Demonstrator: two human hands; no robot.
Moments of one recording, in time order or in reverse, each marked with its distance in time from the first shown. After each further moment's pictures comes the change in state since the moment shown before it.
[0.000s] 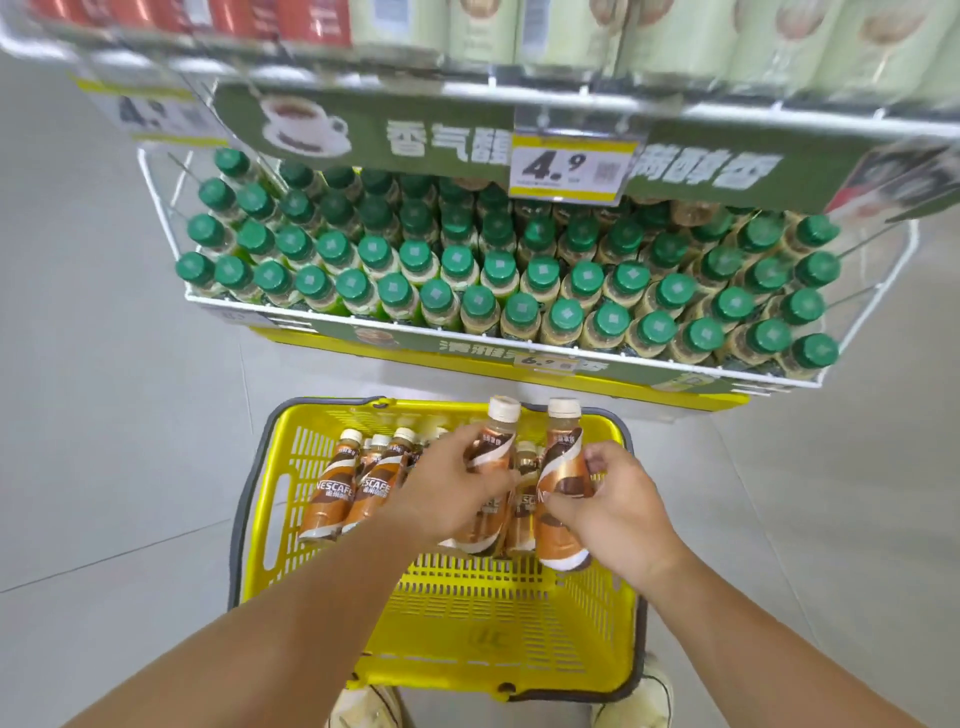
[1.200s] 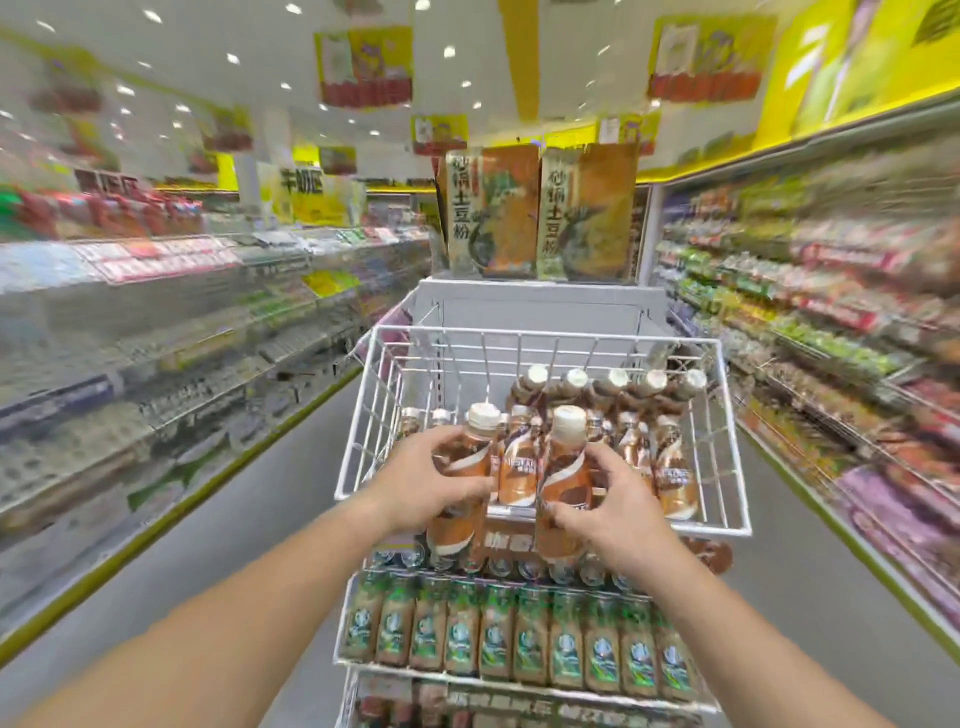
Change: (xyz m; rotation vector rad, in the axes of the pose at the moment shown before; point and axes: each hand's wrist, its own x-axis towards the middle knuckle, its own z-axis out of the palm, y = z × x) left_hand -0.444 0.749 -0.325 0.264 0.303 0.920; right_hand -0.392 -0.697 -0.365 0.043 0.363 -0.939
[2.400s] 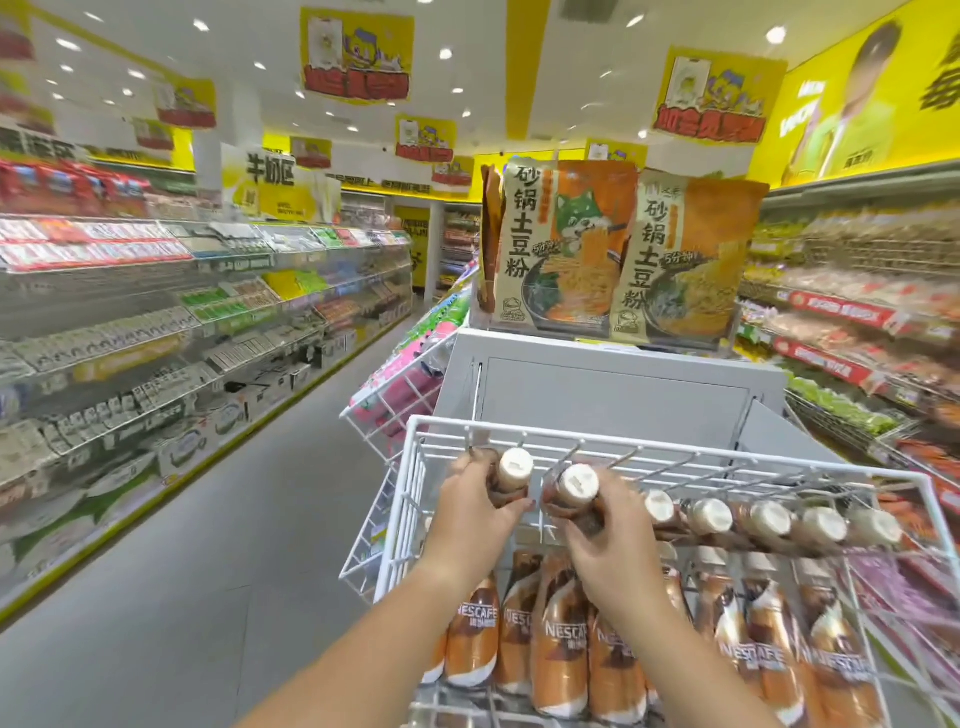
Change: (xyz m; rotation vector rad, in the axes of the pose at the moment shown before) left_hand 0.210 -0.100 -0.029 -0.057 0.291 0.095; right_hand 0.216 0.008 0.129 -0.304 0.257 -0.166
